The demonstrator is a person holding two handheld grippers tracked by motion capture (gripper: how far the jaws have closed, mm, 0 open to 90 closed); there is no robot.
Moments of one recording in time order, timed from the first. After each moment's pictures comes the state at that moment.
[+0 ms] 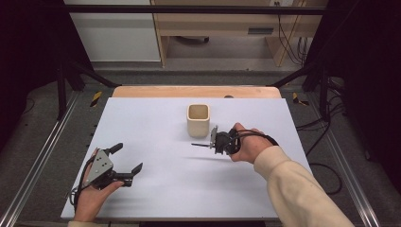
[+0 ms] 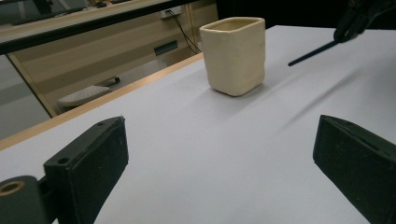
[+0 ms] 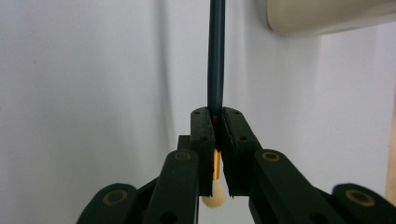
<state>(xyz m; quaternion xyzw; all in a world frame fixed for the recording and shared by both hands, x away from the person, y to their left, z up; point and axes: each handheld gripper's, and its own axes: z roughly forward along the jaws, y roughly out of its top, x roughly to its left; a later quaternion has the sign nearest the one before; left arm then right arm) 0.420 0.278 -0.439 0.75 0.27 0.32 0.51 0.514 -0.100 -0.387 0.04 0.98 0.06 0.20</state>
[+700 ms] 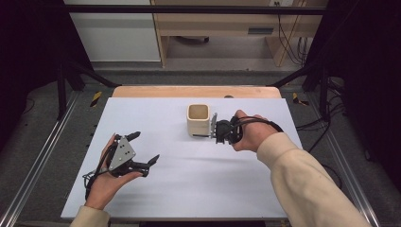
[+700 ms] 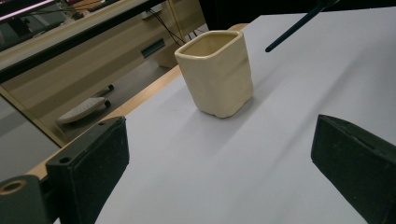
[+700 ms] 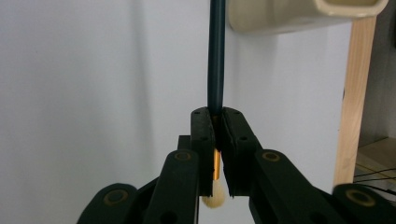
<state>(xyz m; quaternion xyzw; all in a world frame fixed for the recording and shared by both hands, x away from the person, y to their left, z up) 0.443 0.230 -0.401 0.79 0.21 0.33 0.48 0.518 -0.095 -0.339 0.04 0.98 0.03 0.21</state>
